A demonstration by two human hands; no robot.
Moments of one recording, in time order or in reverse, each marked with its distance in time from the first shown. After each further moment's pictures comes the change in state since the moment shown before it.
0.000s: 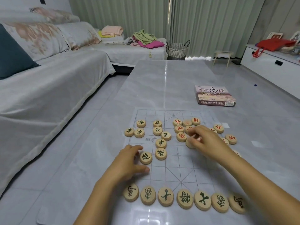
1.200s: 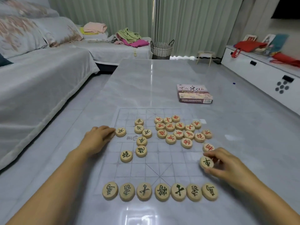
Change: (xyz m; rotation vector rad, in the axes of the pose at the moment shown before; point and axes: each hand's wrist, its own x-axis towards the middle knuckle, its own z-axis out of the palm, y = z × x) left_hand 0.076 -0.043 -0.037 0.423 0.173 0.088; right_hand -0.097 0.068 -0.031 0.016 -0.042 0.138
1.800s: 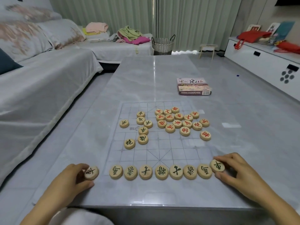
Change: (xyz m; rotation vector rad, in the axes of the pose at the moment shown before) left_hand -0.179 -0.002 -0.014 -0.187 -0.043 -0.268; right_hand -0.068 0.025 0.006 0.030 0.049 0.061
